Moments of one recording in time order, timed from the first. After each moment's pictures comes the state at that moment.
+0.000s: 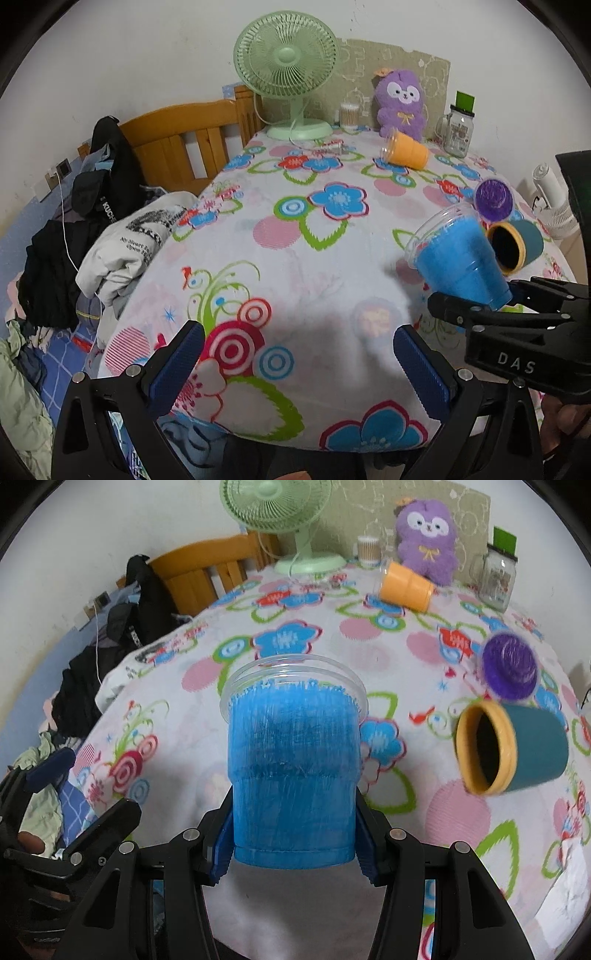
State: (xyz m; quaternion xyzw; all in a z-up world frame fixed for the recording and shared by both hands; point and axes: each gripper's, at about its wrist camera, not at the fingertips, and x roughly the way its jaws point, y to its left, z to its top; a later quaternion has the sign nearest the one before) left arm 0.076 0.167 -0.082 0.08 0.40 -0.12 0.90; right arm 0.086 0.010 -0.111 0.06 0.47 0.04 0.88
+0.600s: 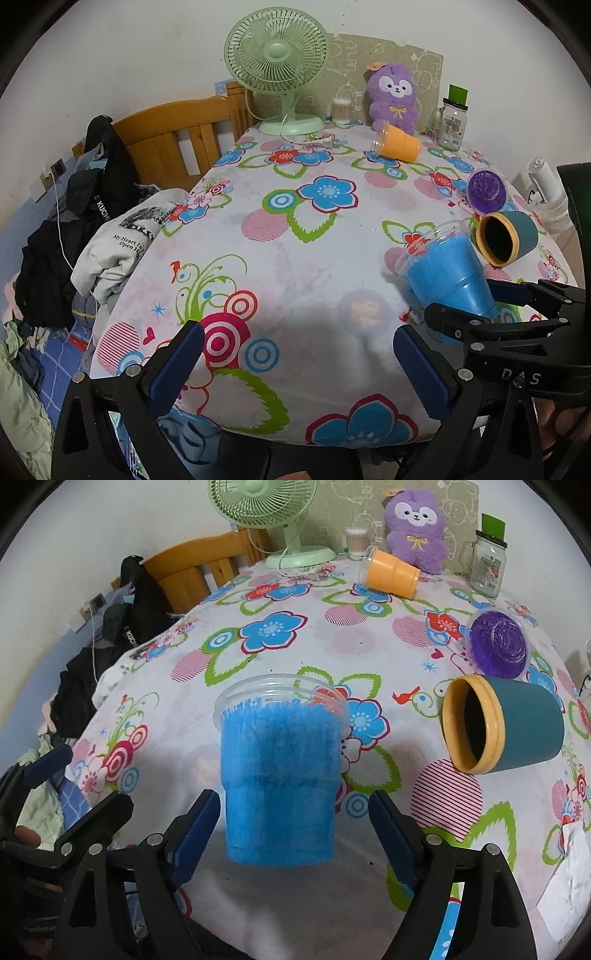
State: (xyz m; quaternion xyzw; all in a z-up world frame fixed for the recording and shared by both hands) left arm 0.071 0.159 -0.082 0.08 0.41 -0.13 0.90; right arm 0.074 -0.006 -0.114 0.08 0.47 0.04 0.88
